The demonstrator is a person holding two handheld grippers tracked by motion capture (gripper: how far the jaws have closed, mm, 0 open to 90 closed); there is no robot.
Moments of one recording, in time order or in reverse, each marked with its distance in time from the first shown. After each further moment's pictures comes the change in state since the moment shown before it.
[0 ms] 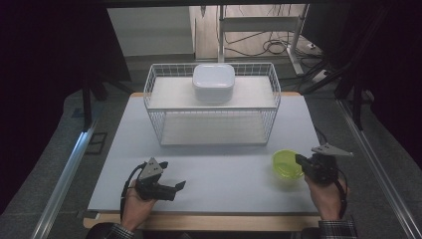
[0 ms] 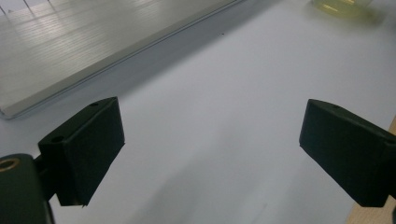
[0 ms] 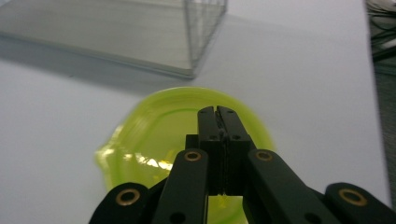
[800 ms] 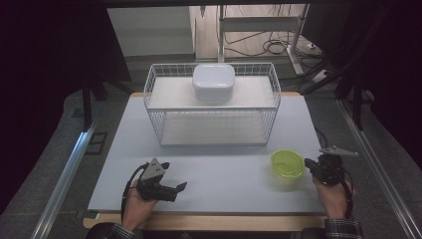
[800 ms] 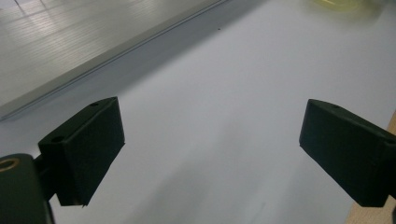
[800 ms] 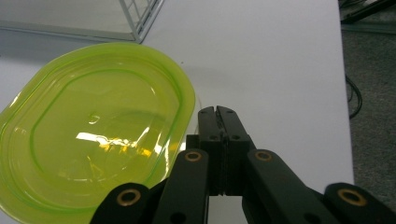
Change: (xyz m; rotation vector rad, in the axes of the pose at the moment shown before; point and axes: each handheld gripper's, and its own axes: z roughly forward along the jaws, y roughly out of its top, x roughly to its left) left arm -0.003 0.000 0.004 0.019 -0.011 0.017; right arm -0.029 -0.018 0.017 0.104 -0.045 0.076
